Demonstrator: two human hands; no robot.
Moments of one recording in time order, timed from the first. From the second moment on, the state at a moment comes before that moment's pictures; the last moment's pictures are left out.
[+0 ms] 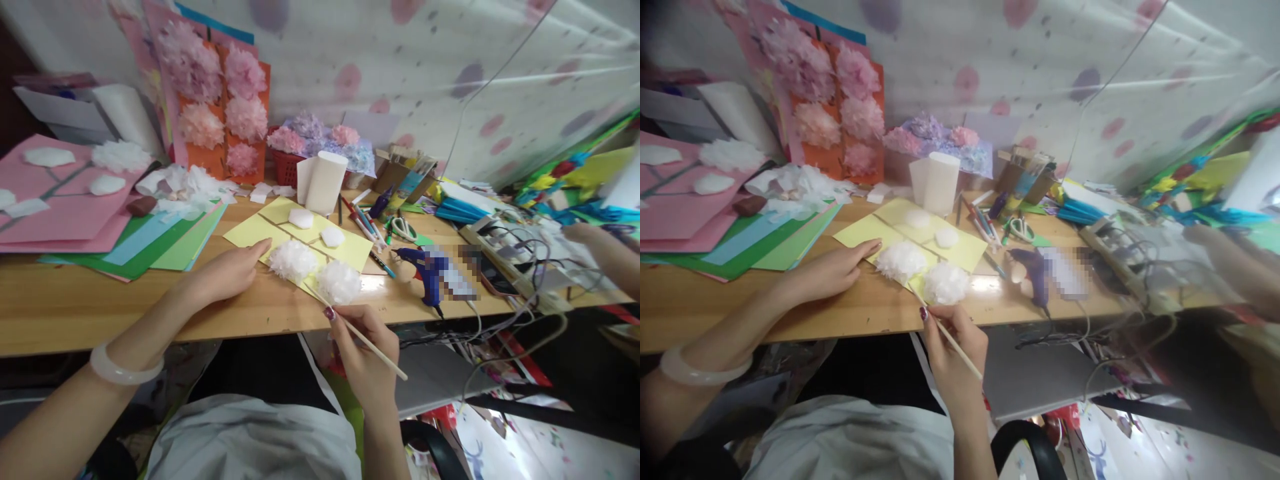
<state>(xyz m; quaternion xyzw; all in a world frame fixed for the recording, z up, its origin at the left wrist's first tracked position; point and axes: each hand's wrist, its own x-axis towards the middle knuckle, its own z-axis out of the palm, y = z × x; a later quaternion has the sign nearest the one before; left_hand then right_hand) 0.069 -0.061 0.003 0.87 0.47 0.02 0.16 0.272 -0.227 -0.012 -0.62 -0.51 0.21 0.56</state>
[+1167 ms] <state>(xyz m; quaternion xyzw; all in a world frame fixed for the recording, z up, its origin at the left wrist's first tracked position) 0.077 -0.086 0.028 0.88 0.48 -0.06 0.01 0.271 -0.208 -0.035 -0.63 -0.55 0.13 0.53</state>
